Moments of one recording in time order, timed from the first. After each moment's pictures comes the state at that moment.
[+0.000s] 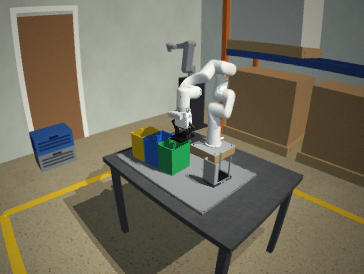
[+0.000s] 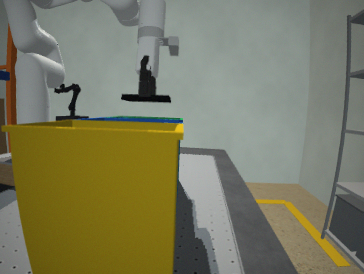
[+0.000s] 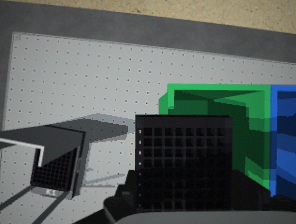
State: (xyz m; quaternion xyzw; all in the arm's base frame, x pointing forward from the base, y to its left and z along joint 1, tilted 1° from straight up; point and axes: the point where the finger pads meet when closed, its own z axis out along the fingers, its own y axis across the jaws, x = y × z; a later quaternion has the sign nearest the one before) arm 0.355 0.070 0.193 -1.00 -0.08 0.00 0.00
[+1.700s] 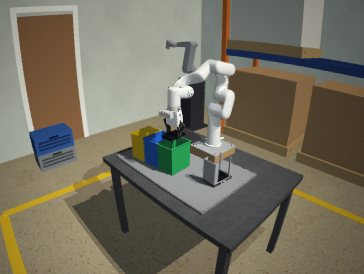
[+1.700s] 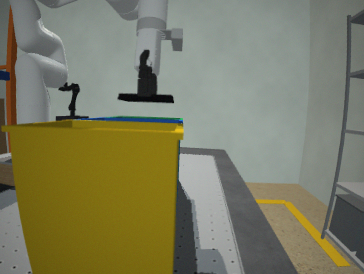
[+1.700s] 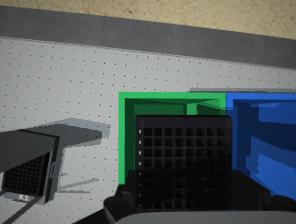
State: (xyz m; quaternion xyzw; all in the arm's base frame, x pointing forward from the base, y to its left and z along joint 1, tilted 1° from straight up) arm 0.376 0.013 0.189 -1.00 -0.08 0.00 0.00
